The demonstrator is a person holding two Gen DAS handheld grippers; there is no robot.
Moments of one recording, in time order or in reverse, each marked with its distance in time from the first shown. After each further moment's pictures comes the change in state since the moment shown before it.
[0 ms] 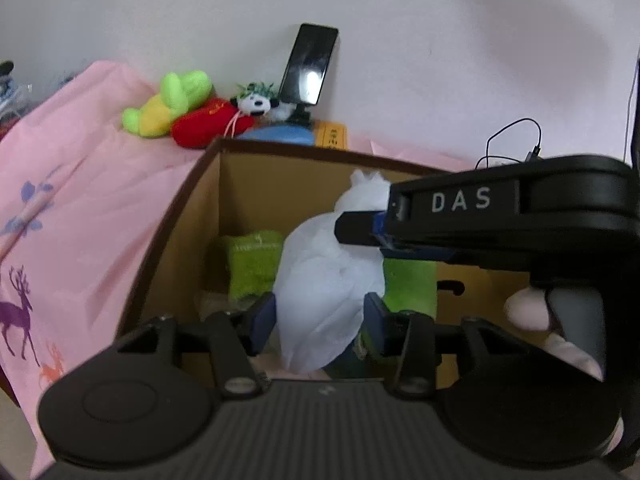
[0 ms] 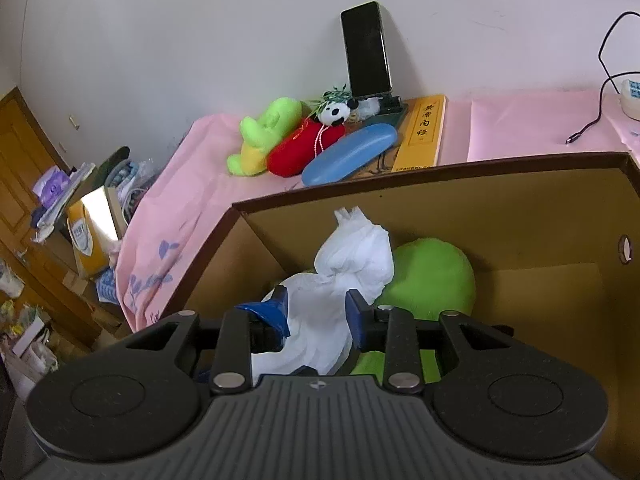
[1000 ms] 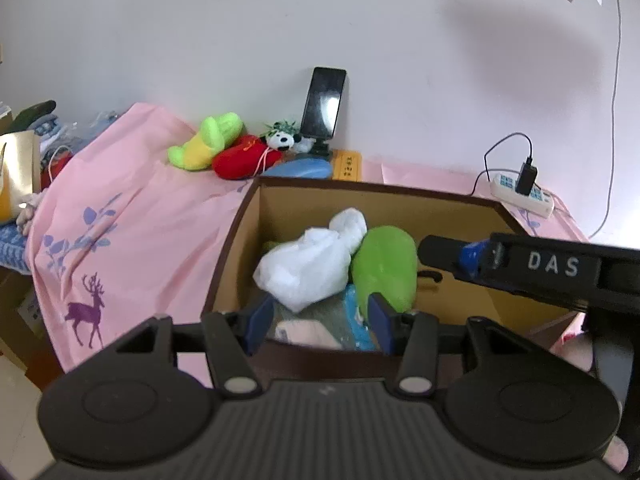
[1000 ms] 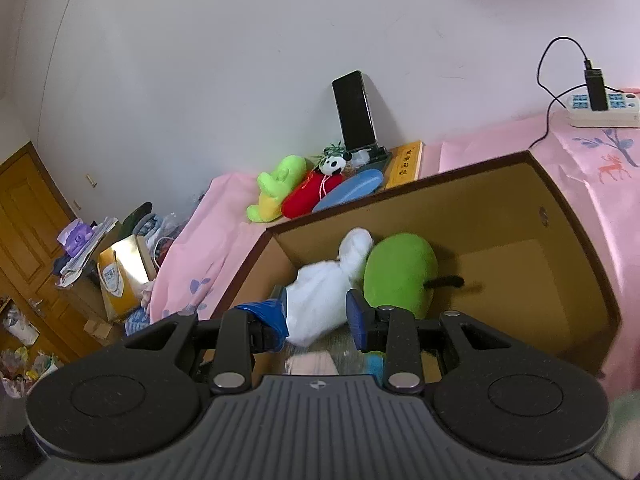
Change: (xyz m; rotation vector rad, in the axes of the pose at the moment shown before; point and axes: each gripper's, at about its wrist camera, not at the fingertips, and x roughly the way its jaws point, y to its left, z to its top) left arm -0.101 -0.023 -0.015 0.049 -0.065 0.107; right arm -0.098 0.009 -0.049 0.074 -0.190 0.014
